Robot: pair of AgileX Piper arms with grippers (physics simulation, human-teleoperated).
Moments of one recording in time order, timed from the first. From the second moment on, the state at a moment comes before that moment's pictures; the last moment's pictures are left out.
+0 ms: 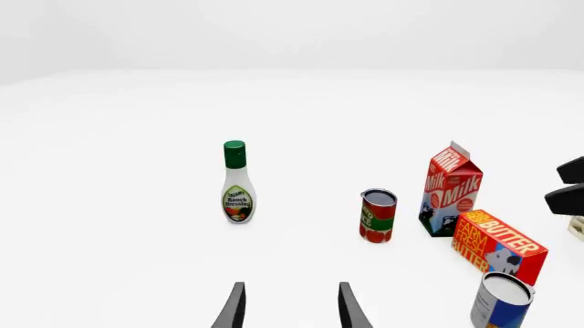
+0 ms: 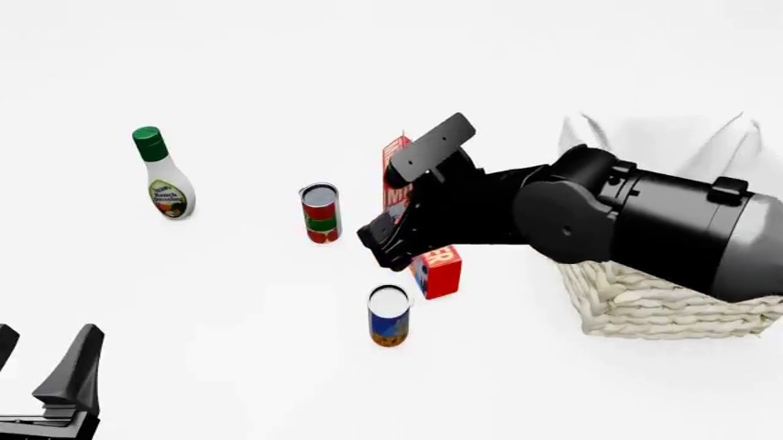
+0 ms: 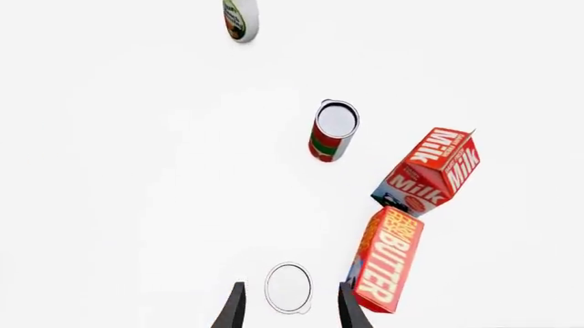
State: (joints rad) left arm 0.00 0.00 0.00 0.00 0.00; right arm 0.75 1.48 -1.16 0.40 -0.09
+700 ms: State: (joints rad) left arm 0.00 0.00 0.00 0.00 0.00; right arm 0.74 1.53 -1.10 0.31 -0.01
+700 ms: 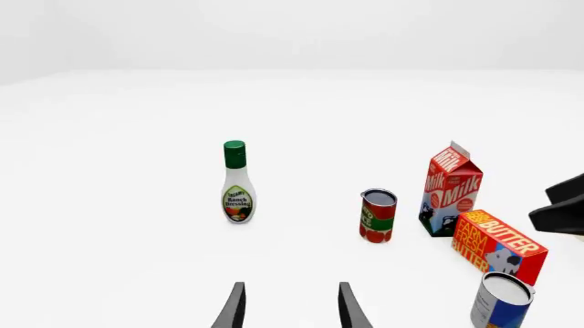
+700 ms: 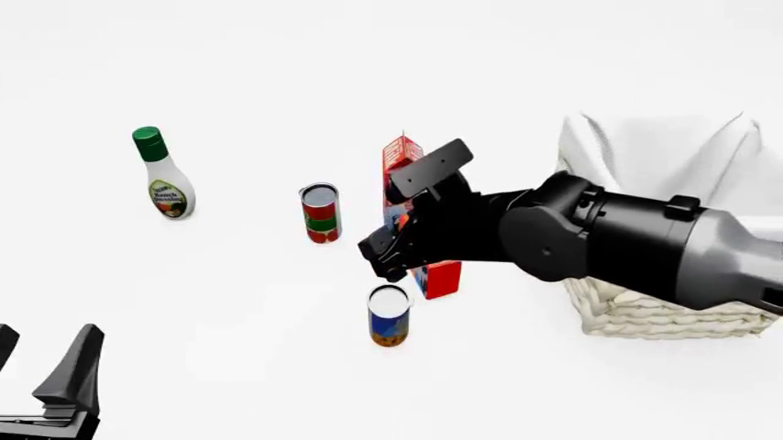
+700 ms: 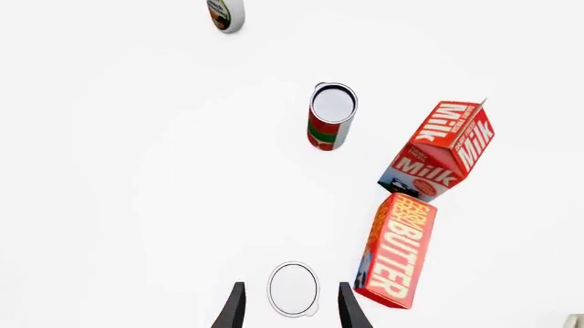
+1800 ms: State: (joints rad) left arm 0.00 0.00 0.00 0.00 0.00; right arm 0.73 1.71 -1.06 0.19 -0.01
